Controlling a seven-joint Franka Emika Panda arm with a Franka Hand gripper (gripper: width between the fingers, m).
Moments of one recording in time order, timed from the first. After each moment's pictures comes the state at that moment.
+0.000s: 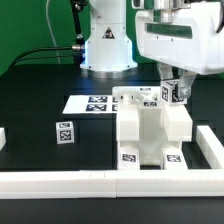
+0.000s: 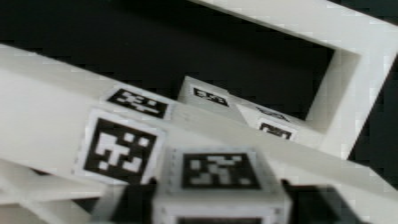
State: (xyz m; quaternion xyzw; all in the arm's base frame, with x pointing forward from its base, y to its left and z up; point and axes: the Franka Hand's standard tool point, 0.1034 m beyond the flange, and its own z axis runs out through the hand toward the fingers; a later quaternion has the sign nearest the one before) arm 0.591 0.075 0.114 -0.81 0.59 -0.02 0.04
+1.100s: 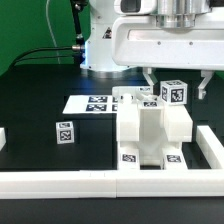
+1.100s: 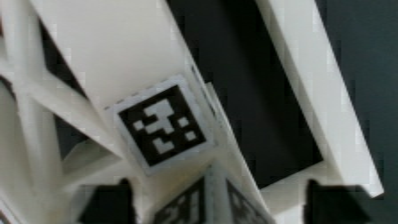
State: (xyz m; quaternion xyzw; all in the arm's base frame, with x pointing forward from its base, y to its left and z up) arm 0.585 0.079 0.108 -0.97 0.26 -0.02 0.02
